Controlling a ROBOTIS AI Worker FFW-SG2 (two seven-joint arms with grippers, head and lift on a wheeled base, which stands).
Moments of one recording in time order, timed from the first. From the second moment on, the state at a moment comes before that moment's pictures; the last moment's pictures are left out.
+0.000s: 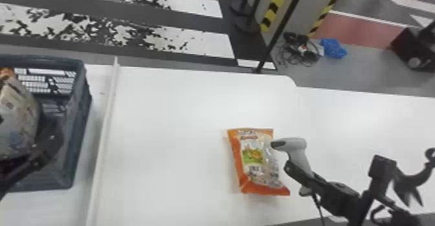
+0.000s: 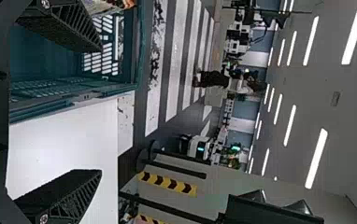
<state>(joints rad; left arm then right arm) 0.68 0.19 0.09 -2.33 0.31 0.29 -0.17 0.67 -0.20 -0.61 -2.12 -0.58 0.78 0.53</state>
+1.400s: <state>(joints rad) 0.67 0.18 0.09 -2.31 0.31 0.27 -0.17 0.81 -0.13 -0.46 -2.22 -0.49 0.68 0.46</state>
